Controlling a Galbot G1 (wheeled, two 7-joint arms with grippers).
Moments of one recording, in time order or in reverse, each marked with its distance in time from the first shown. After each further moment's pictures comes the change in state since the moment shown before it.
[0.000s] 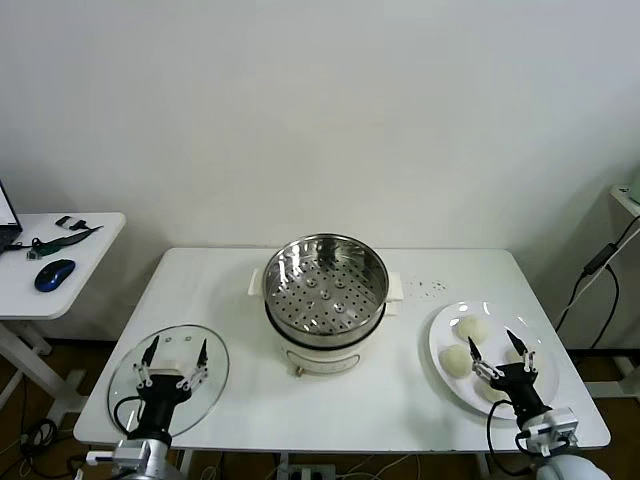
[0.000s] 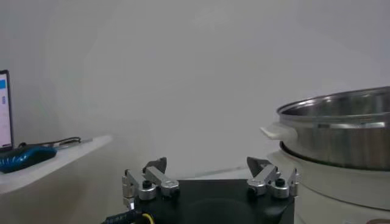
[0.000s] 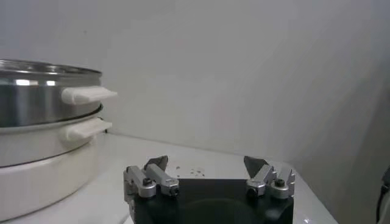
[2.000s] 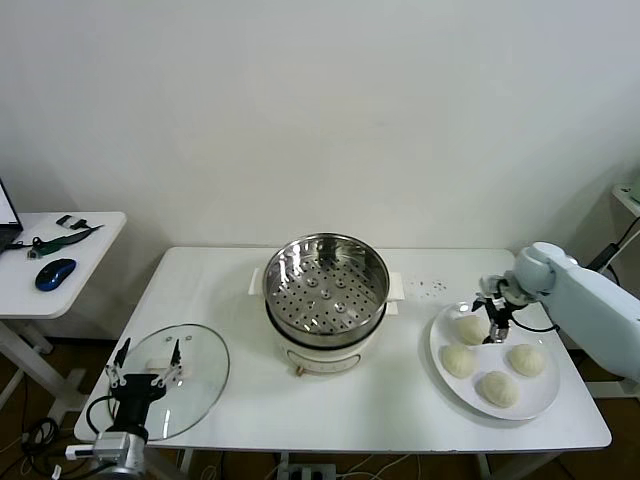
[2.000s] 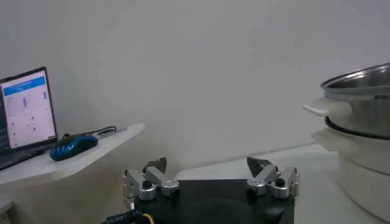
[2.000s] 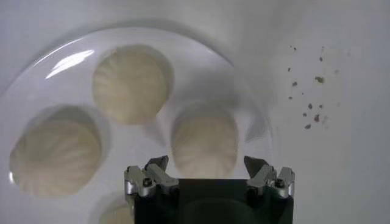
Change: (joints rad) left arm -0.026 0.048 -0.062 0.038 -0.007 0.054 -0.057; right arm 1.392 -0.342 -1.439 -0.815 -0.469 -0.102 -0.881
